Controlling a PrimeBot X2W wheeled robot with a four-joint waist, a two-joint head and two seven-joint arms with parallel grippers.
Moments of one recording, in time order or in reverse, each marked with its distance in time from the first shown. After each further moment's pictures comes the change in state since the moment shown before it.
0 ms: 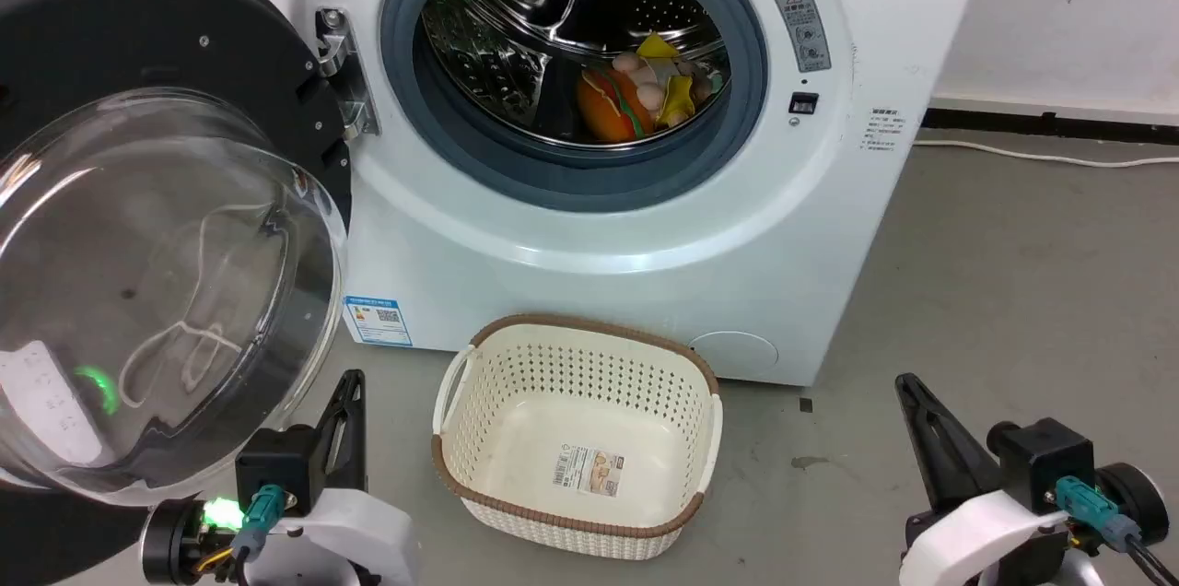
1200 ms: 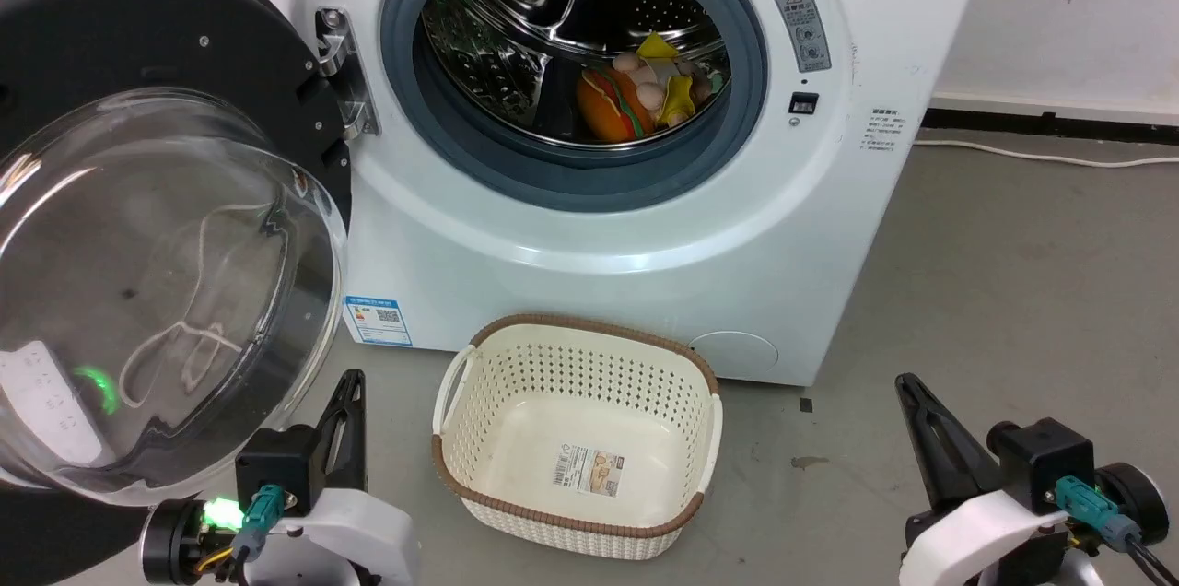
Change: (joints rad) left arm 0.000 0.000 0.000 0.000 0.000 0.000 0.000; right arm 0.000 0.000 0.000 0.000 0.000 0.000 0.000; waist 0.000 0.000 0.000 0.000
